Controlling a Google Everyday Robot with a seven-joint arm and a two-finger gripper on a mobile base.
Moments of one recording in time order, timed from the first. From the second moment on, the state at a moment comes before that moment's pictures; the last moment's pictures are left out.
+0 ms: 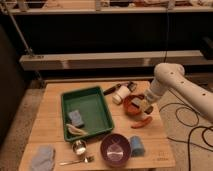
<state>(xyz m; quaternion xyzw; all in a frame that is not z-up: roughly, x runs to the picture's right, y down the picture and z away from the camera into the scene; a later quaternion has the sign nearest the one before) 0.220 0.093 0.791 -0.03 -0.38 -0.83 0.41</state>
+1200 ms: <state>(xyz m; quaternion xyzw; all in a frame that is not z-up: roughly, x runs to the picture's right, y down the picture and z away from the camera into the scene) 0.166 0.054 0.834 -0.02 -0.39 -0.84 0.37</state>
